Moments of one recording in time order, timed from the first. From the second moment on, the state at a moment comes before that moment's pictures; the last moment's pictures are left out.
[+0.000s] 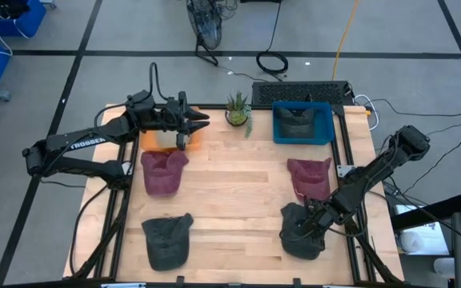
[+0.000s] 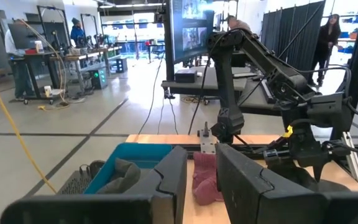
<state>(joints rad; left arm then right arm) 0.45 1.09 0.86 0.24 0.42 0.05 0.71 1.31 0.69 -0.55 -0.08 0.96</state>
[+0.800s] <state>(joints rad) 0.45 1.09 0.86 0.24 0.42 0.07 0.72 1.31 0.69 -0.49 -0.05 0.87</state>
